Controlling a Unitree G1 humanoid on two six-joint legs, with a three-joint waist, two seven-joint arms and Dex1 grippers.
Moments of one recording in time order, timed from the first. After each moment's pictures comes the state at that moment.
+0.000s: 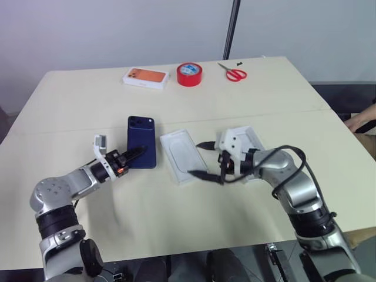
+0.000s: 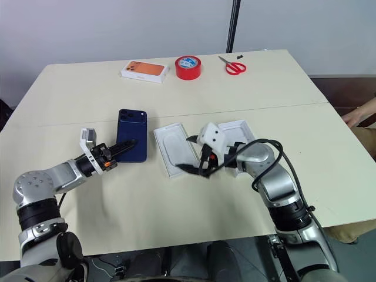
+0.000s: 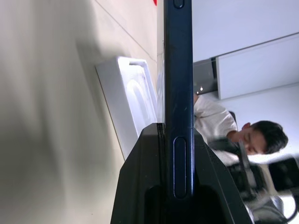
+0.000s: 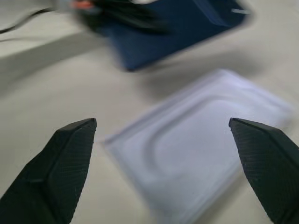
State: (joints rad) left arm -0.47 0.35 0.63 0.19 -0.98 1.38 -0.52; right arm -0.45 -0.51 0.23 -0.26 0.22 0.51 1.02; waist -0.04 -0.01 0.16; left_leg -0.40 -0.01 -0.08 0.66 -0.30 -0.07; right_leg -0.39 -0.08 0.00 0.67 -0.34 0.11
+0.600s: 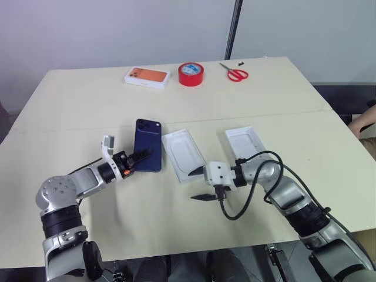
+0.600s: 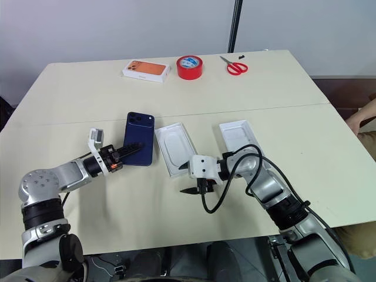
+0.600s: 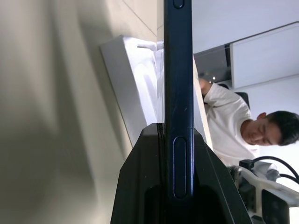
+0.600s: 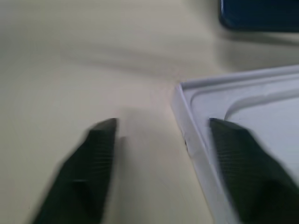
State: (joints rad) left arm -0.46 0.34 0.57 0.14 -1.01 1.37 -0.44; right arm -0.51 -0.56 0.42 -0.01 0.03 0.09 1.15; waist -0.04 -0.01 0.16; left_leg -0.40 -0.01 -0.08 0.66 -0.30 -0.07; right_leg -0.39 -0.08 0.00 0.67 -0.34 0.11
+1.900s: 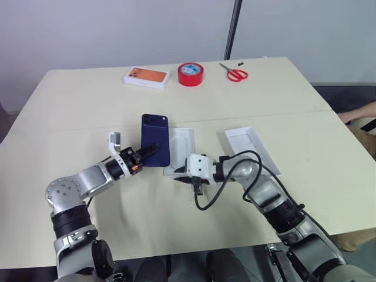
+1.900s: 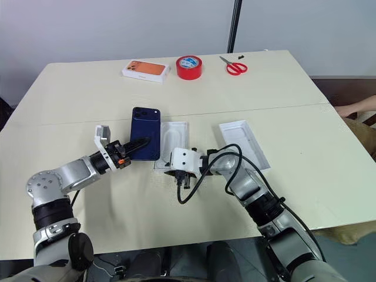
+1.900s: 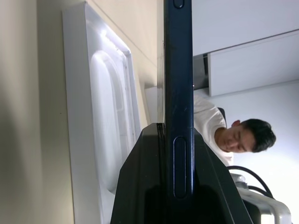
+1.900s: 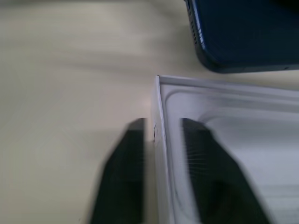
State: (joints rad) left arm -0.48 0.25 0.59 0.13 -1.24 1.38 -0.20; right arm -0.53 -0.40 0.45 0.00 -0.04 0.23 0.98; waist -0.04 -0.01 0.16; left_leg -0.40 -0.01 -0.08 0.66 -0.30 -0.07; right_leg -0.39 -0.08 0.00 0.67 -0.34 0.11
